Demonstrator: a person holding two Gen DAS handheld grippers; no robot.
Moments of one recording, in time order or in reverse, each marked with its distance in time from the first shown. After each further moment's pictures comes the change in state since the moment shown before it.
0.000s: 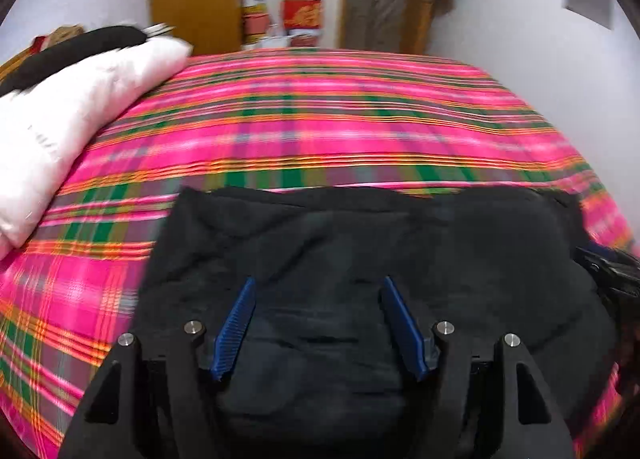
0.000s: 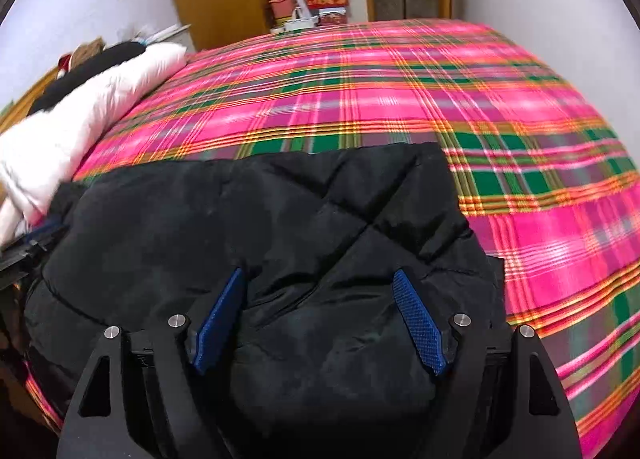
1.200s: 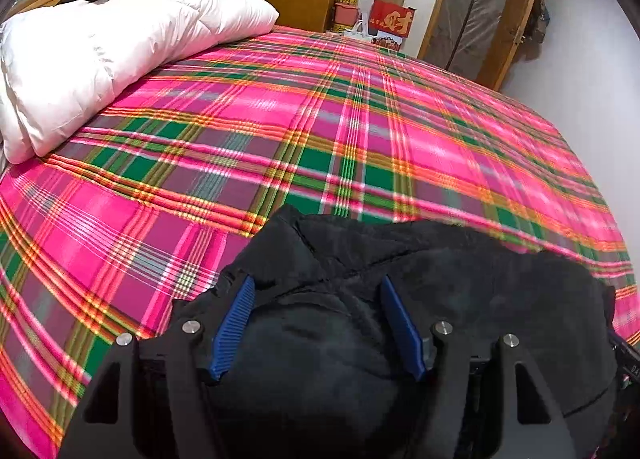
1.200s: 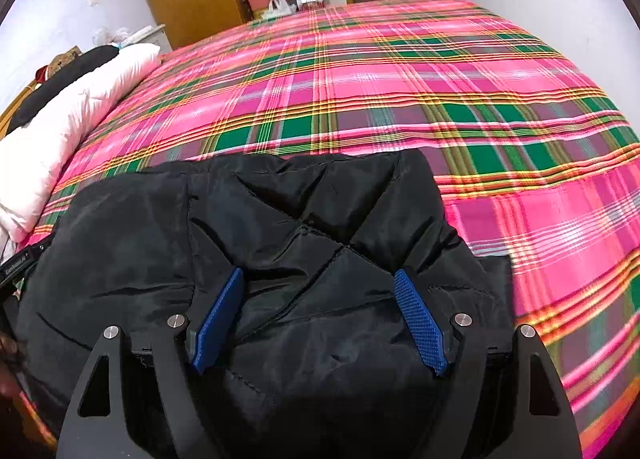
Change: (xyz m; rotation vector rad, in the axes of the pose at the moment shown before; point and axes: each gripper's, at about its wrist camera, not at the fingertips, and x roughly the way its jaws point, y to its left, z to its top) left arm 0.029 0.042 -0.005 -0.280 0.002 0.080; right arm 0.007 -0.005 0.009 0.064 0.037 -0.051
